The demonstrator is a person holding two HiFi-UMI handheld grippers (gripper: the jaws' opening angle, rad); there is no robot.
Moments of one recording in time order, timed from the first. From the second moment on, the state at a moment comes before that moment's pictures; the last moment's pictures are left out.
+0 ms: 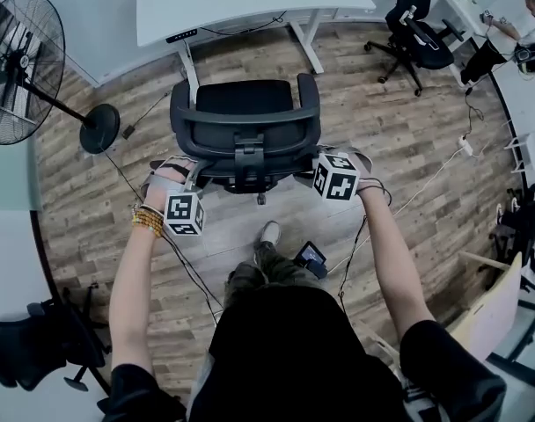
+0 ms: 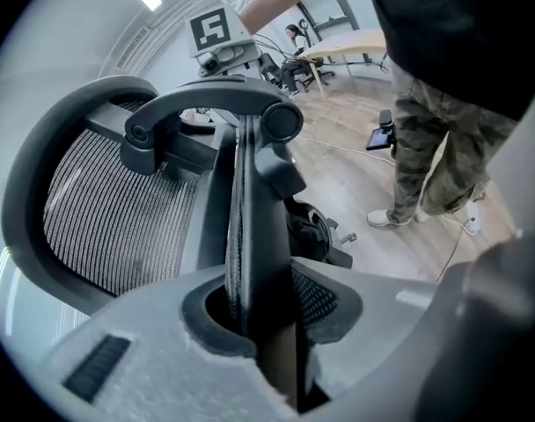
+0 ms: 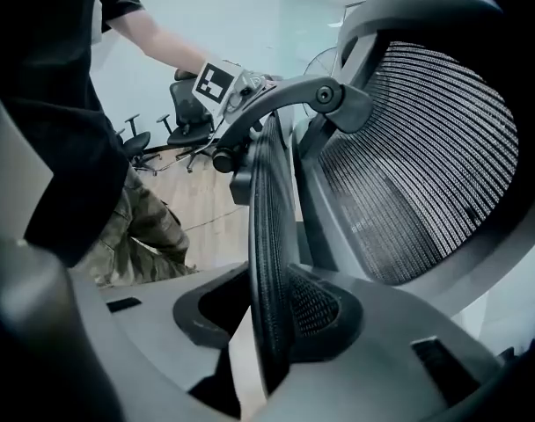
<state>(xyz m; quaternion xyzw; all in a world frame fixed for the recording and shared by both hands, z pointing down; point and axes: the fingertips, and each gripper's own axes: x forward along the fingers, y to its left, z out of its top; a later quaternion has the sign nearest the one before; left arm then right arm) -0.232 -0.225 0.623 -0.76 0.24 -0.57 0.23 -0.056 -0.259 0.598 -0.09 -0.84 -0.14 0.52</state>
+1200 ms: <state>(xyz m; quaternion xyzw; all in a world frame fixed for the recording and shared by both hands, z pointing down) -0.287 -0.273 0.623 -0.77 0.18 -0.55 0.28 -0.110 -0.282 0.599 -0.03 -0.84 -0.09 0.53</state>
